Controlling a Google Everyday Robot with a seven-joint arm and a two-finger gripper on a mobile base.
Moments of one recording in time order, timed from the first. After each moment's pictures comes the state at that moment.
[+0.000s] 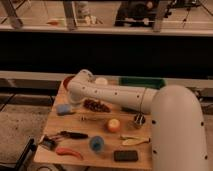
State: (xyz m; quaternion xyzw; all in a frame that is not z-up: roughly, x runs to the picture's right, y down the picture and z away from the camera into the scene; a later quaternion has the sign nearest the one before) arm -0.198 0.090 0.826 -0.23 -0.22 -0.11 0.94
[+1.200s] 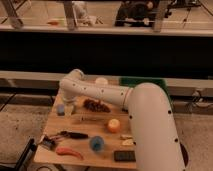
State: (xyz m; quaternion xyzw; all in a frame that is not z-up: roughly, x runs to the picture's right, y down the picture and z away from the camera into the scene) arm -0.241 0.092 0.869 -0.26 -0.22 -0.09 0.93
